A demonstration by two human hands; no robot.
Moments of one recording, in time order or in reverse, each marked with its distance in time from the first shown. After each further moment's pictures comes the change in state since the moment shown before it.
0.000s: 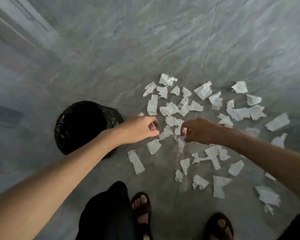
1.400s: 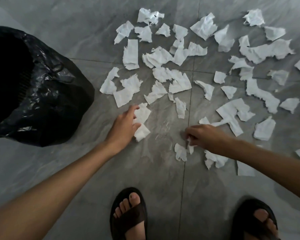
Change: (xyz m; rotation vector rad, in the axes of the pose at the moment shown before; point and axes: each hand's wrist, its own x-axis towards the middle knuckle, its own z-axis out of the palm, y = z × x) left_hand 0.129 -0.188 0.274 -0.136 0.434 0.104; right_hand 0.065 0.124 0.302 -0.026 0.198 -0.057
